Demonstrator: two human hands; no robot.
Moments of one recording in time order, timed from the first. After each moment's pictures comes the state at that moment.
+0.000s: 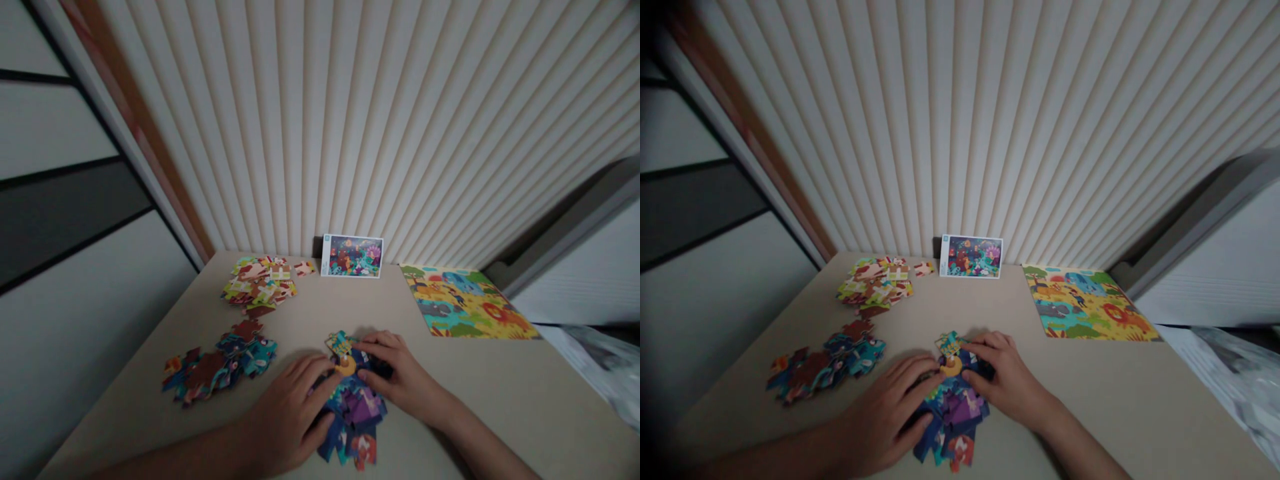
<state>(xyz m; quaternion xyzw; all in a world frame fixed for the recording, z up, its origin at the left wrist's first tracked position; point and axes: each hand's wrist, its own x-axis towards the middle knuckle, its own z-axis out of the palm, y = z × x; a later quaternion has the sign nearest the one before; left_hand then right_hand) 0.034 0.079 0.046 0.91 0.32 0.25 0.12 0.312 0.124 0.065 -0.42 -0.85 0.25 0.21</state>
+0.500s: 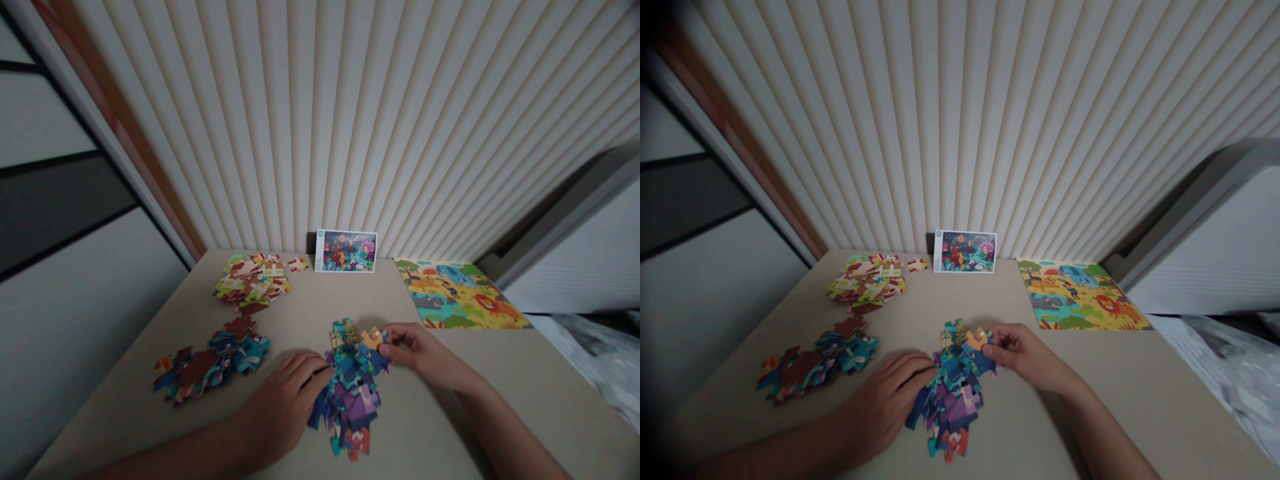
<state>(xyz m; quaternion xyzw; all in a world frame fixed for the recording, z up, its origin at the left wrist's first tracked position) 0.036 0.083 0.037 0.91 0.31 0.25 0.12 0.350 0.137 0.084 -0.45 -0.67 0.54 0.22</state>
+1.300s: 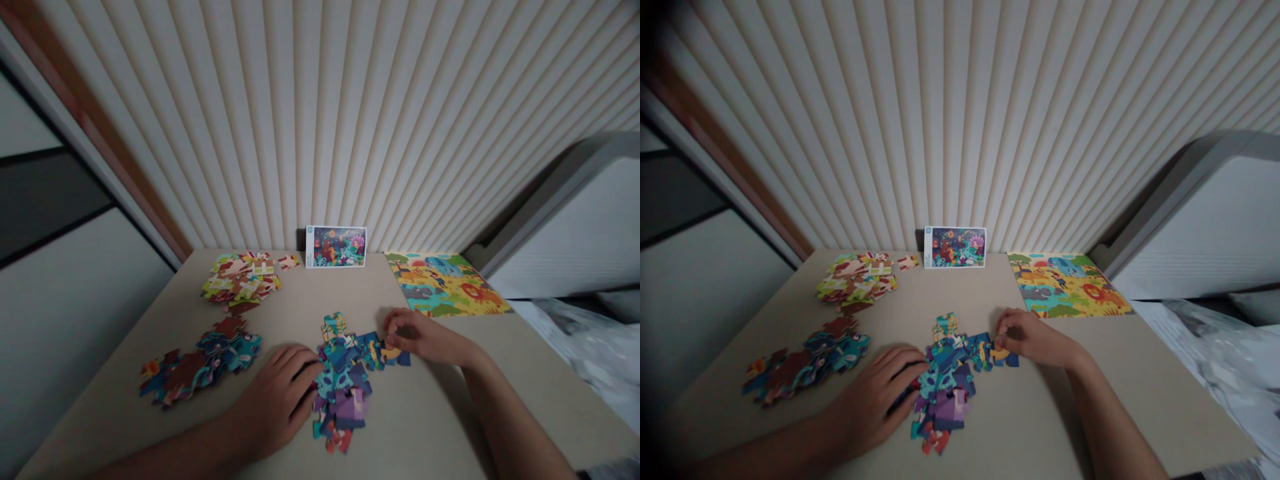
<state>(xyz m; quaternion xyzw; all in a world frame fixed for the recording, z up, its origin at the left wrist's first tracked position) 0.036 0.082 0.040 0.90 0.33 0.25 0.11 0.393 0.153 0.095 -0.43 -0.80 0.39 0.13</state>
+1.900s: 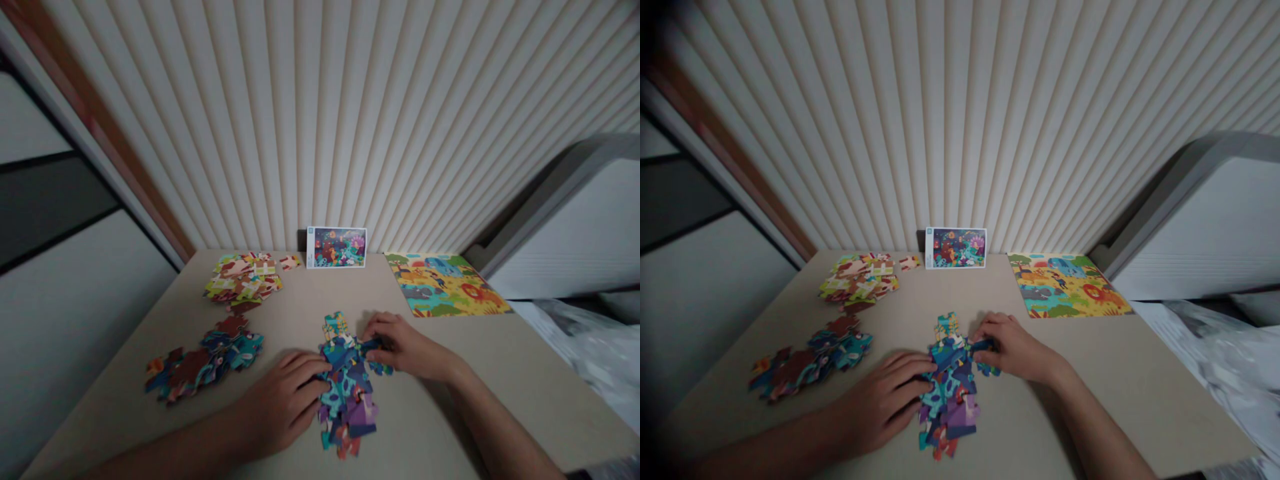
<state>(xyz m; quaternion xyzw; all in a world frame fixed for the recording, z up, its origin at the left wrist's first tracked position) 0.036 0.086 0.044 0.93 0.23 0.25 0.13 0.355 0.139 0.078 -0.40 -0.87 0.26 0.13</state>
